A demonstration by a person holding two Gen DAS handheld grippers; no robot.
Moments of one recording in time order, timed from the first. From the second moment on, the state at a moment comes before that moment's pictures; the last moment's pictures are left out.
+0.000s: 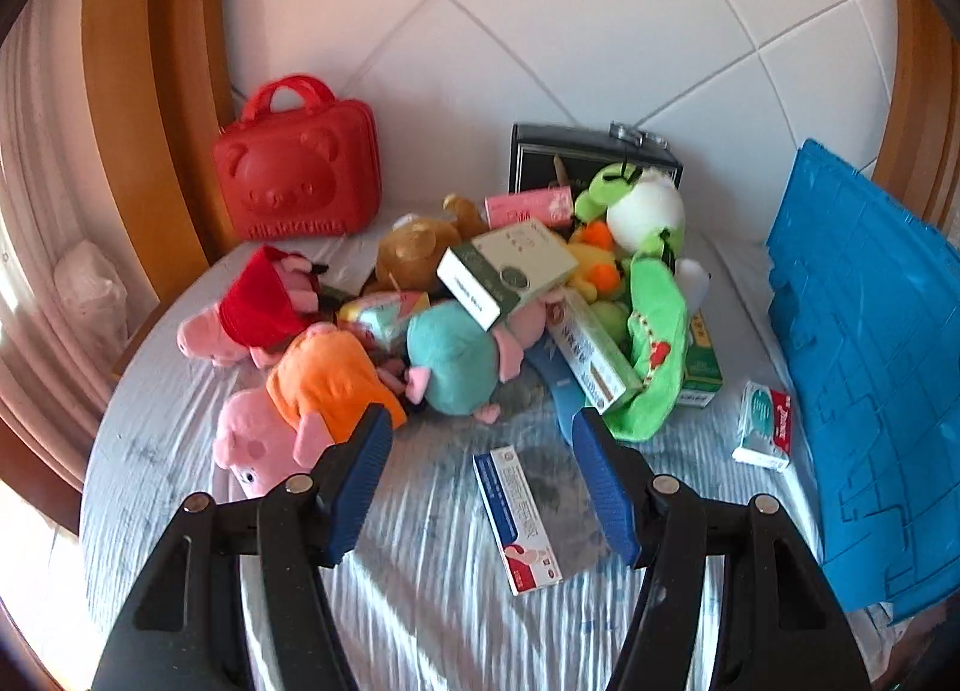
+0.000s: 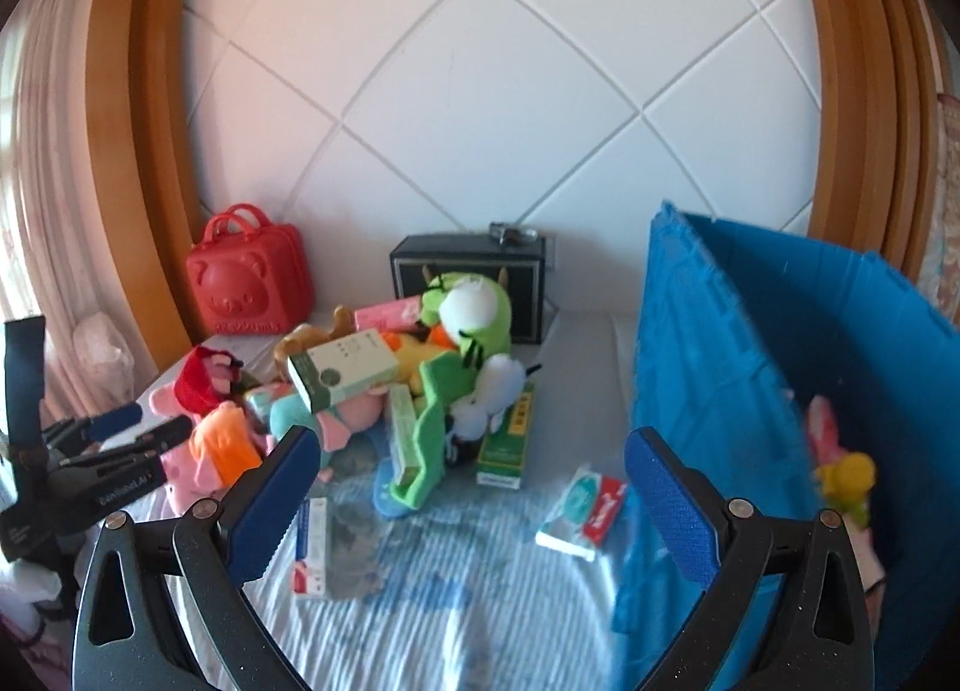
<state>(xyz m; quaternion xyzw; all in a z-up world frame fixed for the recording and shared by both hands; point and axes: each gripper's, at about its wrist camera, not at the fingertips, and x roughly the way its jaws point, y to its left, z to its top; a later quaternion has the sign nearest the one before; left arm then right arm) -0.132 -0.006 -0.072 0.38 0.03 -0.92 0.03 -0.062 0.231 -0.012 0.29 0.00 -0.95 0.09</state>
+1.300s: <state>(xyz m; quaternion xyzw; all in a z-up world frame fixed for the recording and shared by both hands) -0.276 0.038 -0.254 0.53 -0.02 -0.85 -0.06 -0.231 0.270 -0.274 0.43 -0.03 -0.89 -0.17</state>
